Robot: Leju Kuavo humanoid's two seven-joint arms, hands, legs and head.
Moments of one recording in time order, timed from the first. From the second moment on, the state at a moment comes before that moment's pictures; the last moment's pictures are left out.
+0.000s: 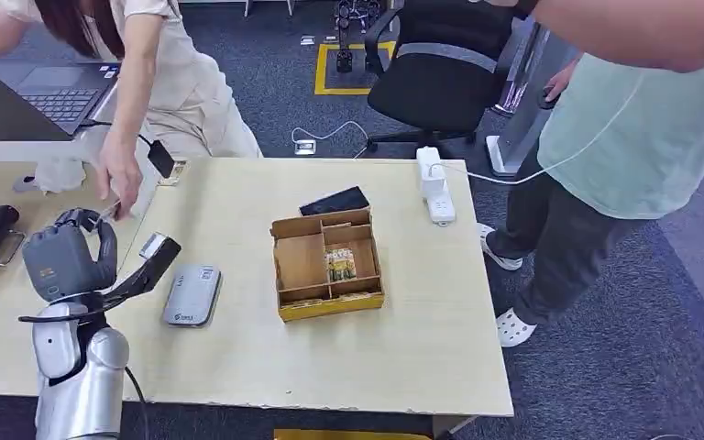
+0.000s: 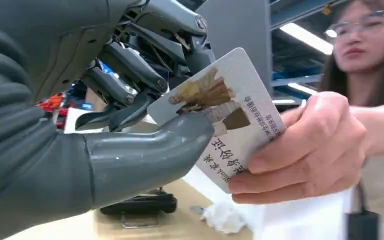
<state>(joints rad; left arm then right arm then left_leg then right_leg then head) -0.27 -0.07 0.24 -1.42 -1.38 0.46 -0.24 -0.12 0.14 -0.57 -0.26 1.33 -0.11 -0.33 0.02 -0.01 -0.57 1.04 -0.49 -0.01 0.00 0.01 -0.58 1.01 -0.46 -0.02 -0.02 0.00</state>
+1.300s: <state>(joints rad) 0.40 0.59 0.11 -1.84 -0.66 -0.09 -0.40 -0.07 0.11 -0.64 -0.25 1.25 -0.15 -0.37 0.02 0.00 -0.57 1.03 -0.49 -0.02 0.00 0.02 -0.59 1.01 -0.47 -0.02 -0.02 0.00</state>
